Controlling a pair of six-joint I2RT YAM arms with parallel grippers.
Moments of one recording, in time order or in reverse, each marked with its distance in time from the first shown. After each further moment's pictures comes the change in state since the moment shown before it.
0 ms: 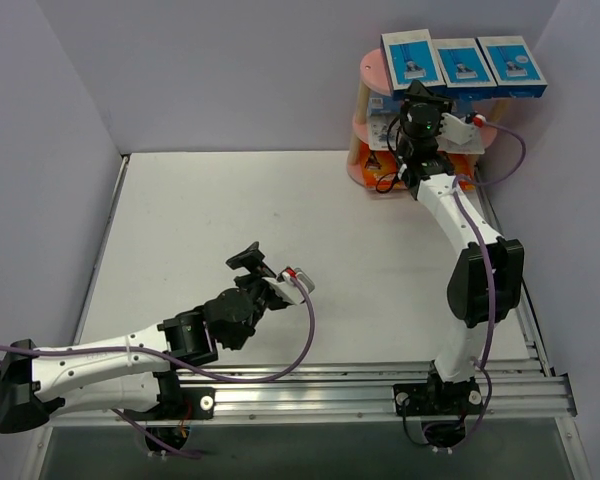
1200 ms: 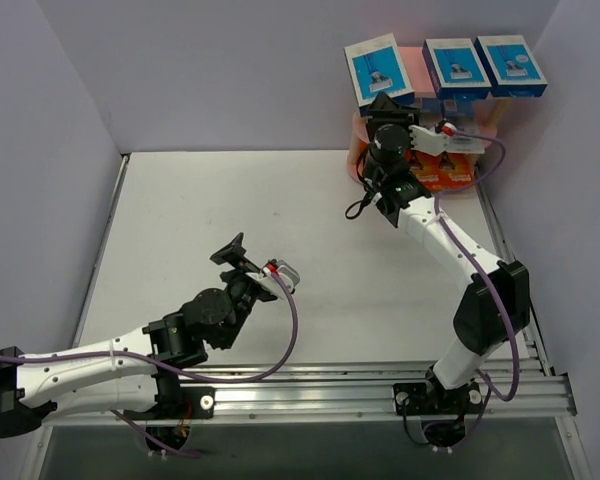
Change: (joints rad) left arm -0.003 -0.083 0.000 0.063 -0.063 0.067; right arm 0.239 -0.187 -0.162 0.076 0.168 -0.231
